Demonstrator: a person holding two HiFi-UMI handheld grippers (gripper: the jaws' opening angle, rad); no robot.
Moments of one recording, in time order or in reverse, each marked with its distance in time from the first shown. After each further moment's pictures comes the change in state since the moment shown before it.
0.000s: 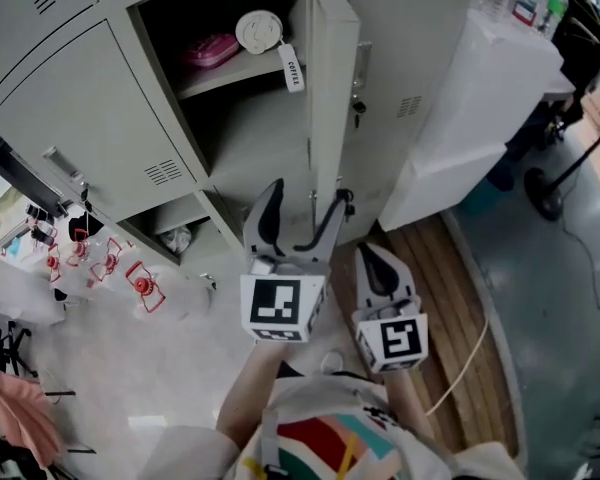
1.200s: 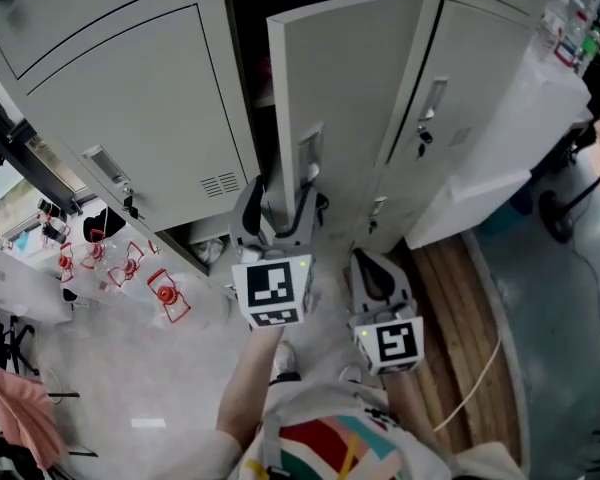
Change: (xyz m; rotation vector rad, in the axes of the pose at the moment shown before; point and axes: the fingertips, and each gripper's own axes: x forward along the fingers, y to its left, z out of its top) left arm -0.019 0.184 0.003 0.122 0.036 0.211; right arm 0.088 0.105 0.017 -0.049 0.010 0.073
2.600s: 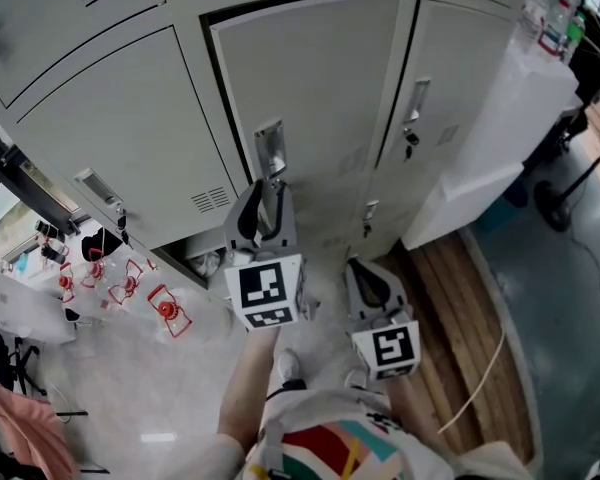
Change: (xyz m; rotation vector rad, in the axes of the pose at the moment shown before) left arm 0.013 0.002 0.000 0.002 0.020 -0.004; right arm -0.004 -0.004 -0.013 -0.016 0.050 -0.008
